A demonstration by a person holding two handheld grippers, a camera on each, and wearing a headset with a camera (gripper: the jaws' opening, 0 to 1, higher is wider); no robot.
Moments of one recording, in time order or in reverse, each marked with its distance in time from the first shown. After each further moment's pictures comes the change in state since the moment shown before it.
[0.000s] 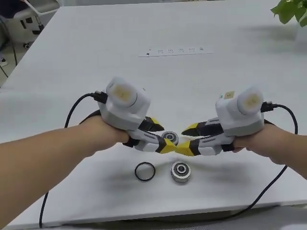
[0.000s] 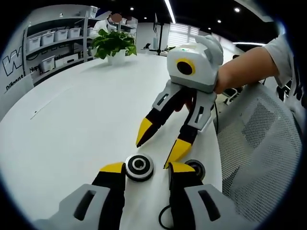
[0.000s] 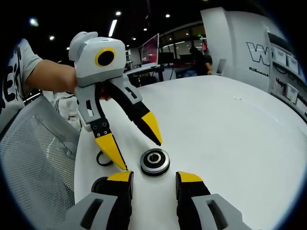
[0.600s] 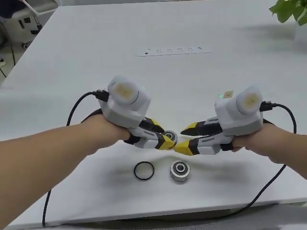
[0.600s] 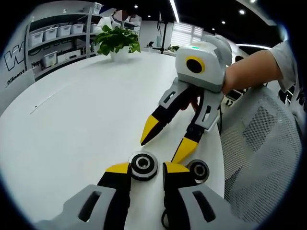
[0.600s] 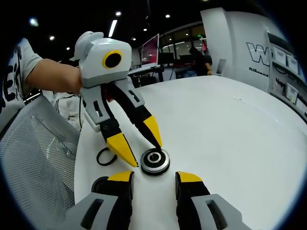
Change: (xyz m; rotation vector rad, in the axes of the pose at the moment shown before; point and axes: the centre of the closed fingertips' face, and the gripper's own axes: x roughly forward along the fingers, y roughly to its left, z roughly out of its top) left arm 0.004 0.006 -0.005 -0.034 0.017 0.006; right arm 0.000 0.000 -0.001 0.000 -0.003 -0.002
